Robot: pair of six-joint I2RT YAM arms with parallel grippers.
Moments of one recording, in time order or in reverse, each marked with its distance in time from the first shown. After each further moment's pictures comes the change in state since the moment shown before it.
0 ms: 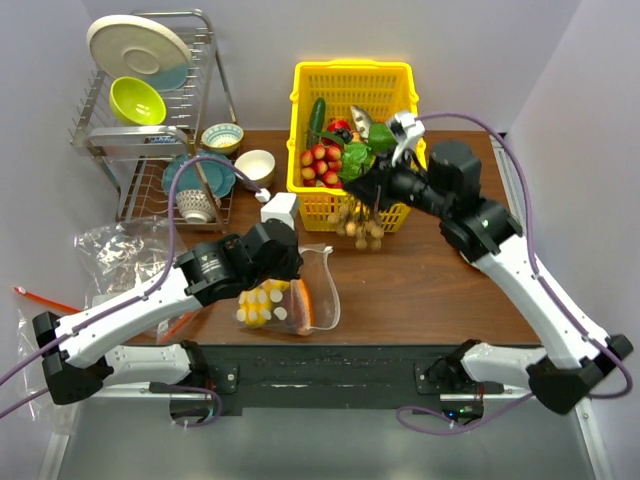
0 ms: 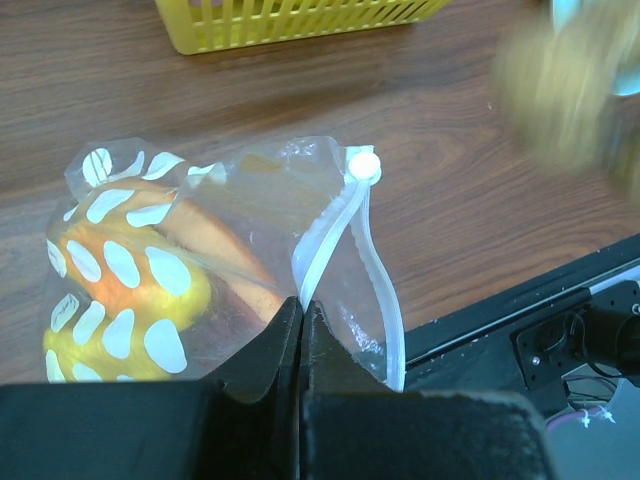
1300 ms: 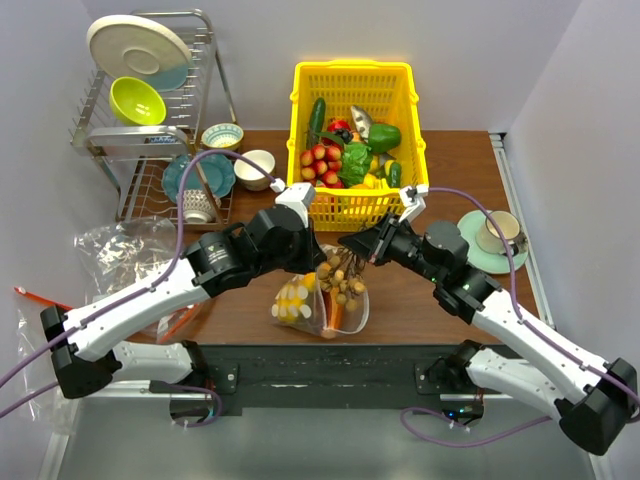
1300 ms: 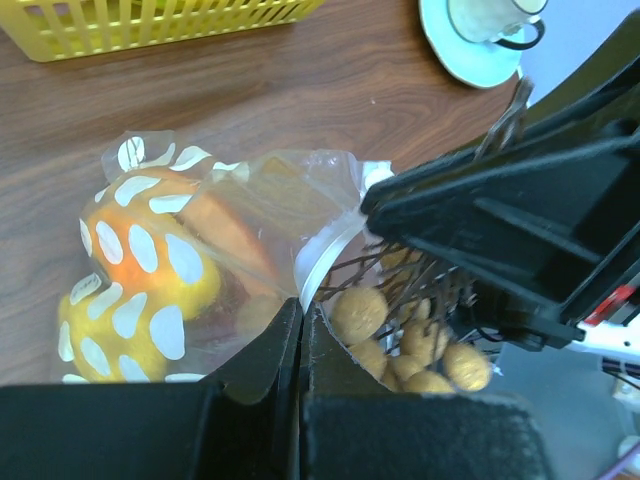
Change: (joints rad) left arm 0.020 0.077 0.095 0.084 0.195 -0.033; right arm 0.104 -0.329 -0.745 0.522 0.058 0.590
